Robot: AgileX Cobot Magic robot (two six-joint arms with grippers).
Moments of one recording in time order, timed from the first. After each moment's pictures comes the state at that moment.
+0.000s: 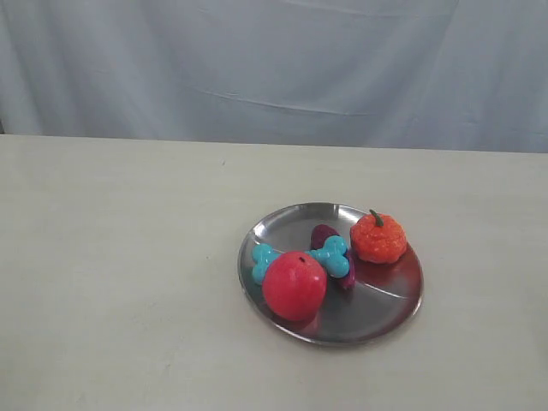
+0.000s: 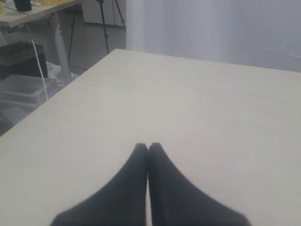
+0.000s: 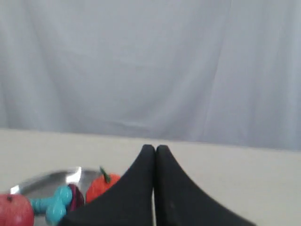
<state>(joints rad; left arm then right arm) 0.33 0.00 0.00 -0.02 0.35 0.02 -0.33 0.01 0.00 -0.06 0.01 0.08</state>
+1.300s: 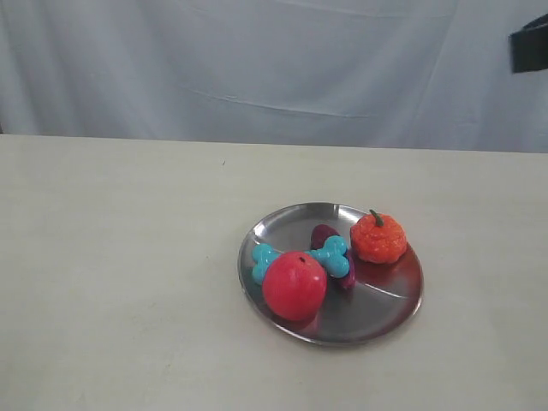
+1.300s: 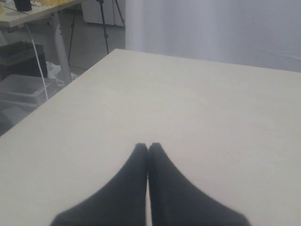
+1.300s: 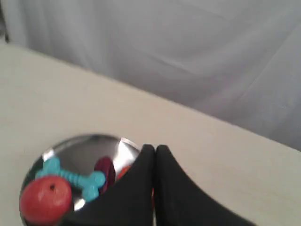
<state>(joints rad) 0.33 0.00 0.00 -0.02 0.35 0.02 -0.01 1.02 -1.14 -0.20 0.72 0.03</state>
